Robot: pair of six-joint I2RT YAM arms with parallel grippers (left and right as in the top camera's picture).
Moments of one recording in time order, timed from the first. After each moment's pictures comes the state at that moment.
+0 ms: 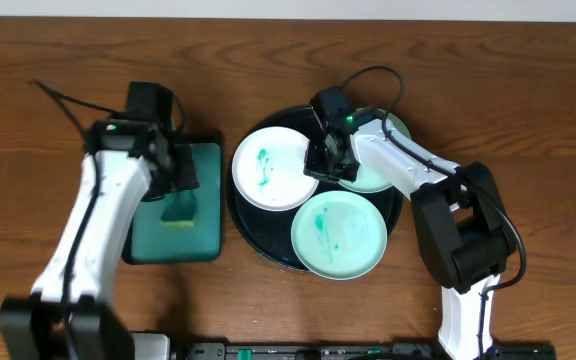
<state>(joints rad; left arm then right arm) -0.07 1.55 1.23 -1.08 -0.01 -0.31 0.49 2.11 1.47 -0.75 -0.21 0.68</state>
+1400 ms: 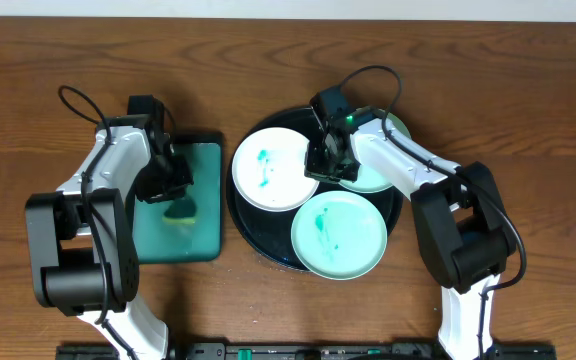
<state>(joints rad) 0.06 1.88 1.19 -0.91 0.08 -0.27 0.49 2.11 1.47 -0.78 -0.21 0.64</state>
